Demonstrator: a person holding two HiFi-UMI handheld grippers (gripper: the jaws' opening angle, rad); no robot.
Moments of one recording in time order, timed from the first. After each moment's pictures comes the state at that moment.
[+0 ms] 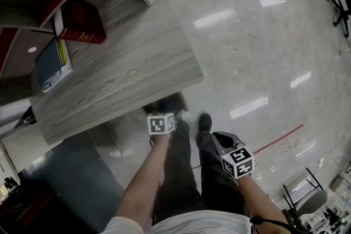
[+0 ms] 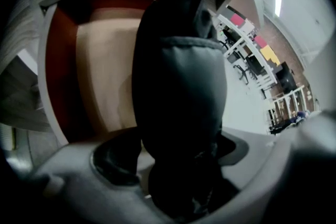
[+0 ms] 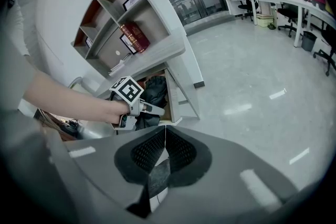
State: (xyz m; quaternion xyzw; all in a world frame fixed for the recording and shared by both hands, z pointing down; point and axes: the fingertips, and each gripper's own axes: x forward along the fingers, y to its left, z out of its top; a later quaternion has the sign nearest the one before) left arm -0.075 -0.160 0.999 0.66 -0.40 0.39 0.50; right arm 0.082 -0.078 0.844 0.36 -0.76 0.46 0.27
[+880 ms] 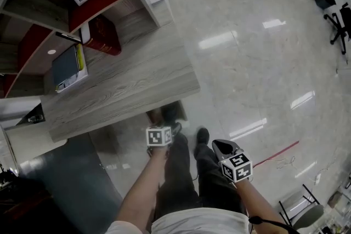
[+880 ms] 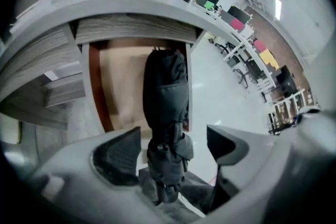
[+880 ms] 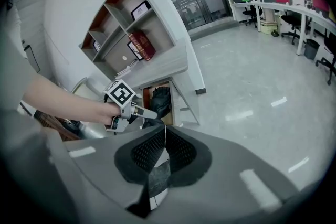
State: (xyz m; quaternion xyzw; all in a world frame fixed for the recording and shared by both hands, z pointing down) left arm -0.080 -0.138 0.931 0.66 -0.42 0.38 0.50; right arm 0.104 -0.076 0.788 0.36 -0.78 0.44 0.26
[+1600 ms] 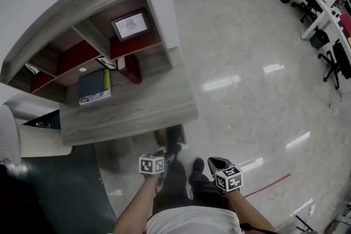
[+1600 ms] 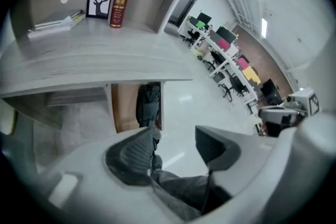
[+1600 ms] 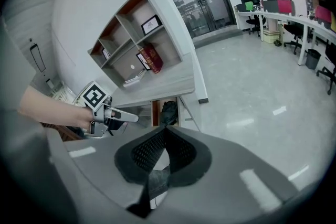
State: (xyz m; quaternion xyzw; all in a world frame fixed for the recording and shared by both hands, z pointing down) left arm -0.077 -0.092 0.759 0.71 -0.41 0.29 0.50; right arm 0.113 -0.070 0.681 0.36 -0.80 0.42 0.24
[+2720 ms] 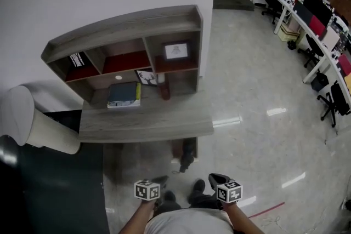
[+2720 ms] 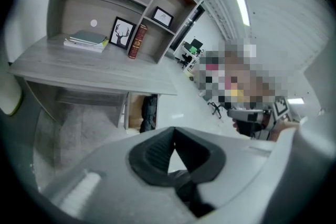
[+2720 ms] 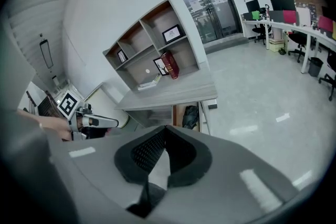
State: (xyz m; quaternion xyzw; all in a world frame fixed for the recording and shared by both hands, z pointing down) left arm -0.158 0.051 0.607 0.75 -0.44 0.18 0.47; right arm 0.037 0.015 0.581 0.36 -0.82 0.39 0.22
